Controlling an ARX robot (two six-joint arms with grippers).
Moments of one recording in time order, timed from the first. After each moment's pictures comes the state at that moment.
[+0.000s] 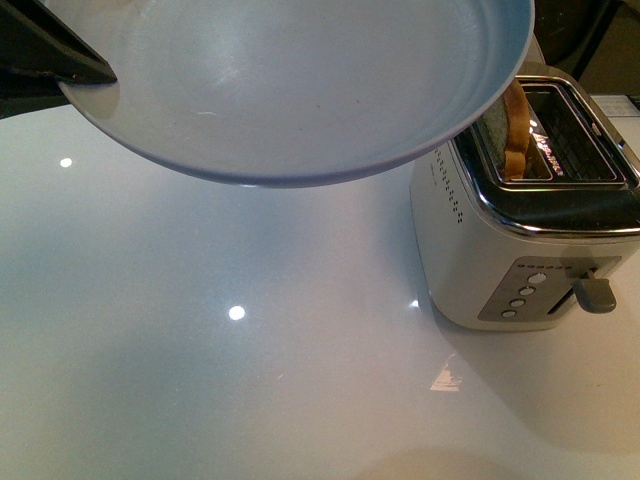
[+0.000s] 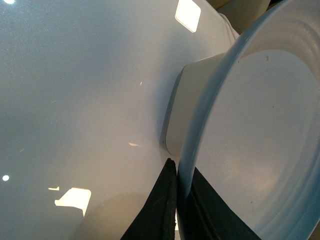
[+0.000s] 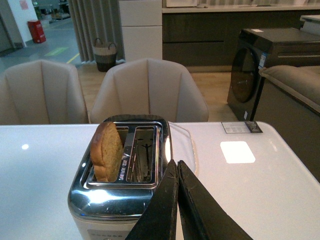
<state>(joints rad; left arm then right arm) -0.39 1.23 0.76 -0.24 0.13 -0.88 0.00 0.28 0.02 0.28 0.00 -0.01</state>
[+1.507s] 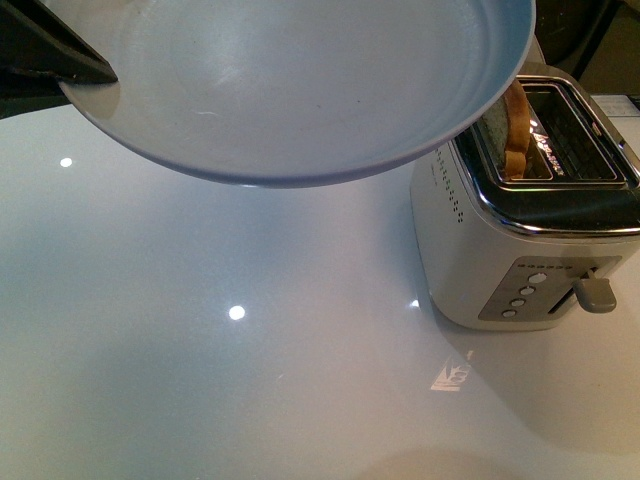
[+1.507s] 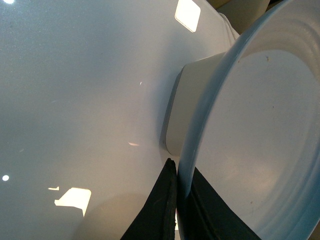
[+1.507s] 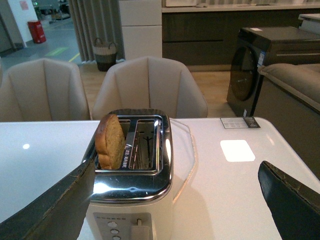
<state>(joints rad) -0.39 1.23 0.76 -0.24 0.13 -0.88 0.00 0.01 0.02 0.00 0.00 0.00</state>
